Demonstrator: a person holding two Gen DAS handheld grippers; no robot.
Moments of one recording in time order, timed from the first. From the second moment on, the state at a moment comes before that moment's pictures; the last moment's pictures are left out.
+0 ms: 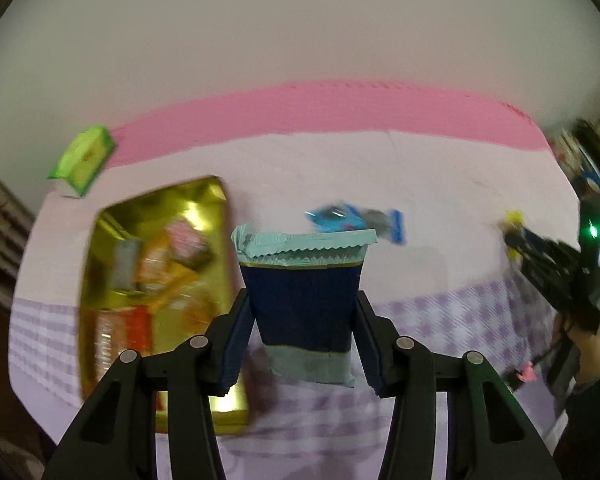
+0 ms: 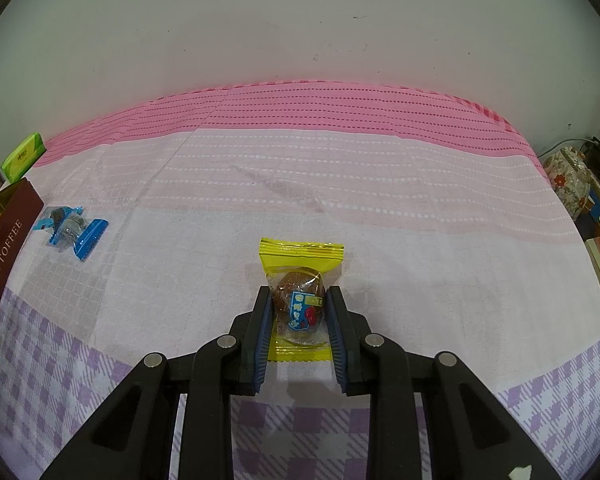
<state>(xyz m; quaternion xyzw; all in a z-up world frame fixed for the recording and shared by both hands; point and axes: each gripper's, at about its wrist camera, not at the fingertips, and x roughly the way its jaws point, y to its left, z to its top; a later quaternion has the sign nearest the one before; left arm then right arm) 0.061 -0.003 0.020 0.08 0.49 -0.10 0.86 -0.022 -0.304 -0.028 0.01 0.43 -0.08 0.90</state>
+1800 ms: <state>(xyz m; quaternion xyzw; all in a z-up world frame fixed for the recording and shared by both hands) 0.102 0.106 -0.039 0.05 0.60 0.00 0.80 -0.022 -0.304 -0.028 0.01 0.43 -0.08 0.90</state>
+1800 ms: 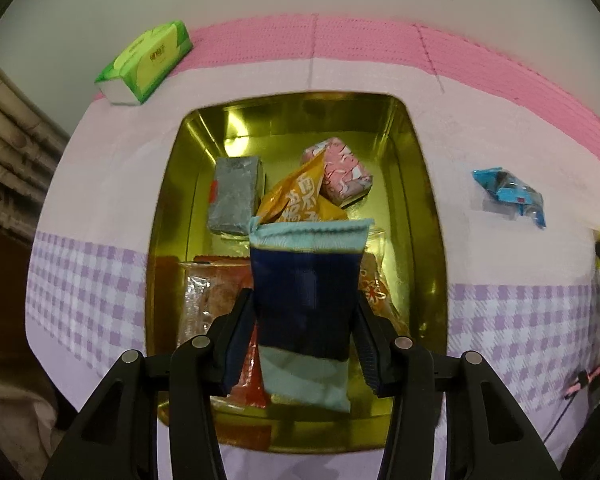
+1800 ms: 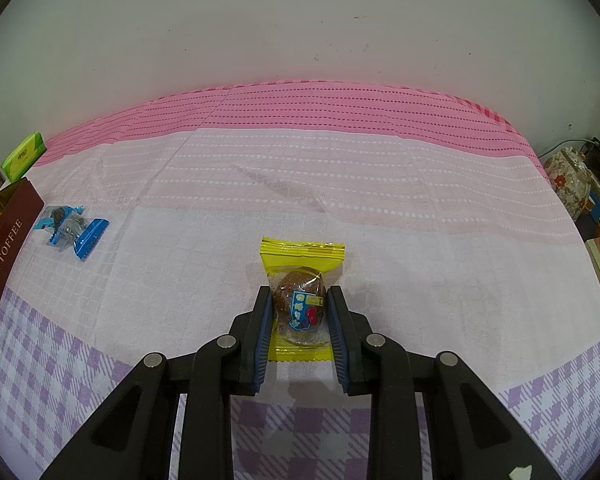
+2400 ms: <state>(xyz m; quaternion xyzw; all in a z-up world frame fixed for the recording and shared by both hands) 0.093 0.108 -0.059 0.06 0.60 0.00 0.80 -0.022 -0.303 -0.028 0.01 0.43 -0.08 0.90</state>
